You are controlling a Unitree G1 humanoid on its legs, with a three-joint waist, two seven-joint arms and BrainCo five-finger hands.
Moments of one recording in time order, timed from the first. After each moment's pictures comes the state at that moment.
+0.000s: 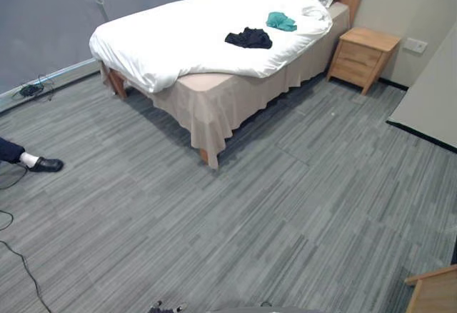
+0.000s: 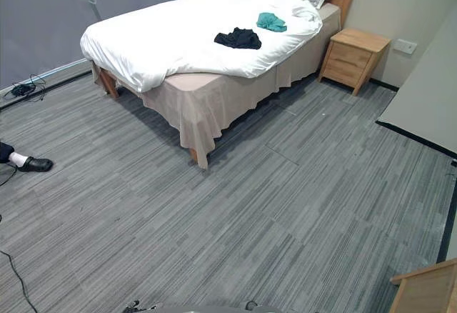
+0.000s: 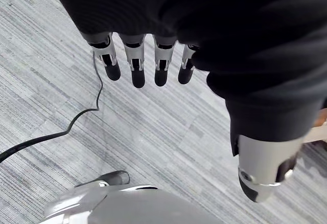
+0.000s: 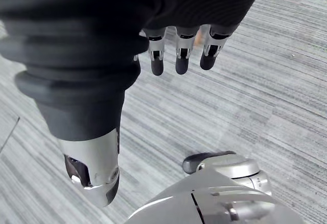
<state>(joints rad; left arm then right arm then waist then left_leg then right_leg) 0.15 0.08 0.12 1.05 0.29 0.01 0.16 0.14 -0.06 -0.35 1.08 -0.09 0.05 -0.13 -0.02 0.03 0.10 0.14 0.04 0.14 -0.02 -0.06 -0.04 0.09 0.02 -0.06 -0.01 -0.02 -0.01</state>
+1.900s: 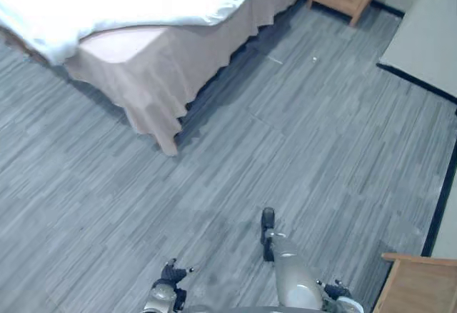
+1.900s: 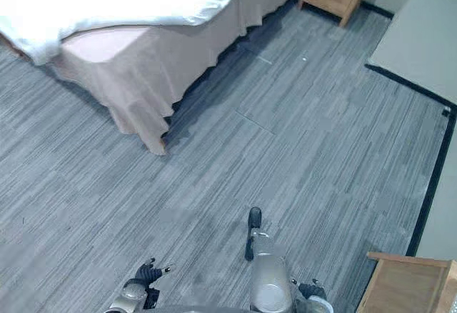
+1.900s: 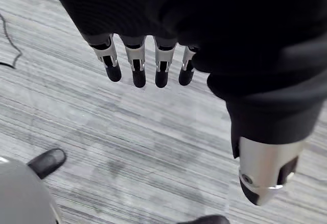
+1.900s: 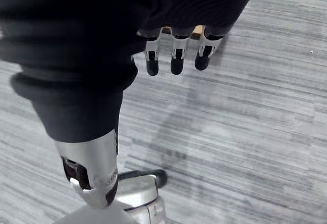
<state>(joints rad) -0.02 0.04 0.13 1.06 0.30 0.00 0.15 0.01 -0.04 -0.50 1.07 -0.09 0.05 -0.13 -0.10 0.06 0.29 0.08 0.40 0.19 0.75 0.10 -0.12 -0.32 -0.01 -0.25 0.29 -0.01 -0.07</state>
